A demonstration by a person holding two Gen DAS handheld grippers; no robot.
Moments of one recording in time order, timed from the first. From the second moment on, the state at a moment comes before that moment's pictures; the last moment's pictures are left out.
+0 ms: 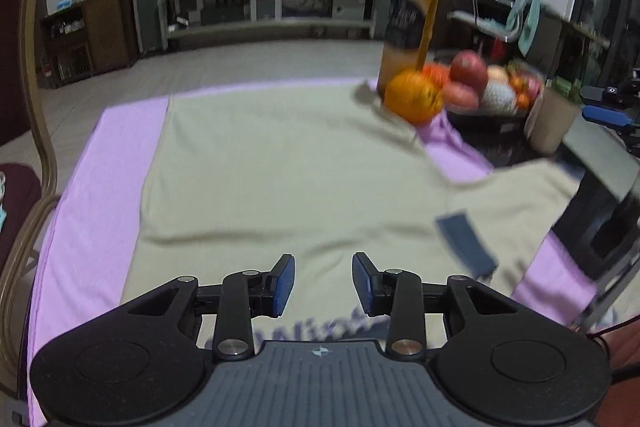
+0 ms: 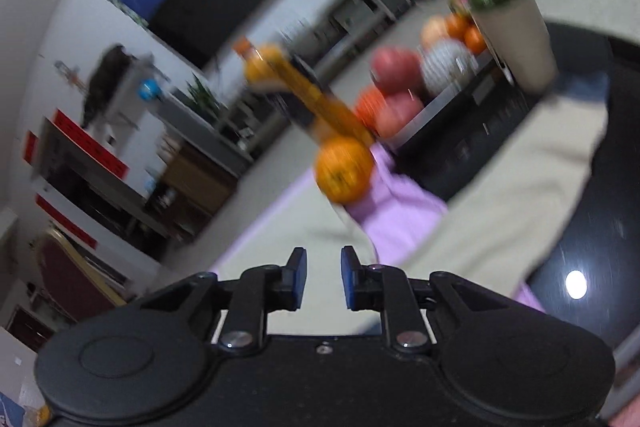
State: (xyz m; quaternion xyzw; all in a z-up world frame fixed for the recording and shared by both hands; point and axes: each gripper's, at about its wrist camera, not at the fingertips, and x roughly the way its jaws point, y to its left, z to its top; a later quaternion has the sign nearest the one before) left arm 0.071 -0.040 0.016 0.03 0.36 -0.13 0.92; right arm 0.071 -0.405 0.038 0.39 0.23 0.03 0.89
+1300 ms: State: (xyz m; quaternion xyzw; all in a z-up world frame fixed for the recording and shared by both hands) left arm 0.106 -0.119 -0.045 0.06 0.44 -0.14 0.89; right arm 0.198 -0.555 -0.078 0.18 0.32 -0.34 0.87
